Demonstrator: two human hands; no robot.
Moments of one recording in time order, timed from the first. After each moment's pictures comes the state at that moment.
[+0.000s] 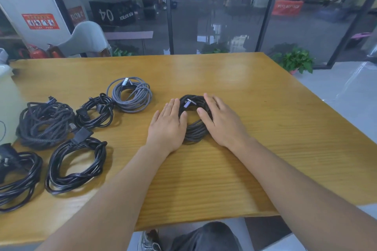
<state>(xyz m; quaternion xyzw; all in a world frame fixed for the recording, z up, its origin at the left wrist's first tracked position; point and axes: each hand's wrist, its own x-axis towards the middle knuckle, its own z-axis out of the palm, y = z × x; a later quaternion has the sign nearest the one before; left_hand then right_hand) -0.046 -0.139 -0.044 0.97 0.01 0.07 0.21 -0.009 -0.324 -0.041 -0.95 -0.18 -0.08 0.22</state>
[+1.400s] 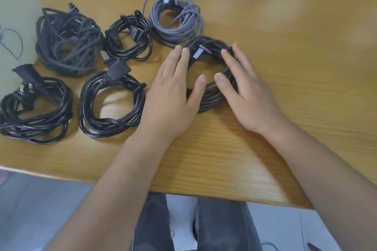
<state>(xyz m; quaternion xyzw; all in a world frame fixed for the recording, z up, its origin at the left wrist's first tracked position) -0.120 -0.067 -0.048 0.95 0.07 0.15 0.27 -0.048 -0.242 -0.042 -0.92 -0.25 0.04 0.31</state>
